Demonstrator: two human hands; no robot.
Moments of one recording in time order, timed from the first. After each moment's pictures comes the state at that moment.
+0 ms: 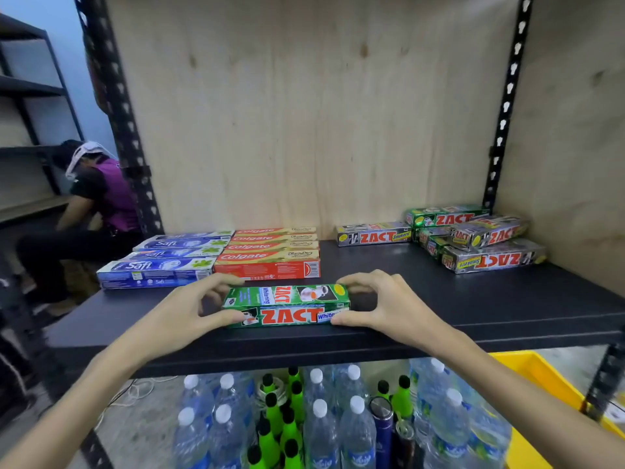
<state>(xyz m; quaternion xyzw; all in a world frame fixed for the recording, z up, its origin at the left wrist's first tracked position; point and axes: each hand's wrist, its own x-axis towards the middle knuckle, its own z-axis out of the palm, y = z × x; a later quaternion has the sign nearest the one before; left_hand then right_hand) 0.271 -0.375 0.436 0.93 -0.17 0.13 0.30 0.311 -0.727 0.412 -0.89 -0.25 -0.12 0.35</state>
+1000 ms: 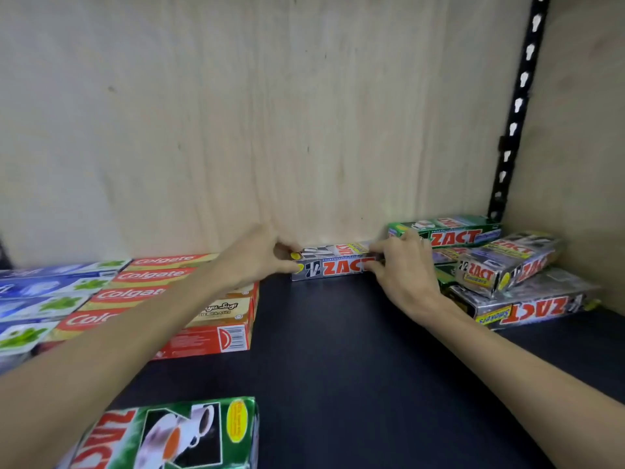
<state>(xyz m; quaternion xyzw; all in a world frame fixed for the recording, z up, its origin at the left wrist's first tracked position) 0.560 -0.549 0.462 0.94 -0.24 0.13 0.20 0.533 -0.804 0.418 -0.94 -0.01 -0.30 0.14</state>
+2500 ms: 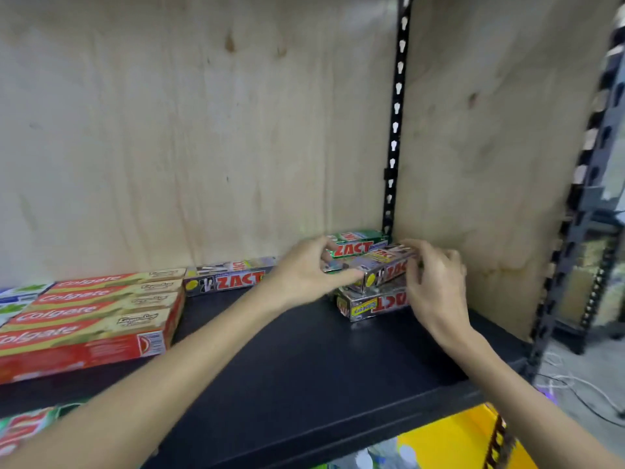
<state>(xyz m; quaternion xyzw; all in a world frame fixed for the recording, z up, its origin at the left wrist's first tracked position) 0.444 -0.731 0.484 0.89 -0.29 0.09 0.35 0.408 -0.953 0.425 -0.86 0.09 -0.47 0.21</state>
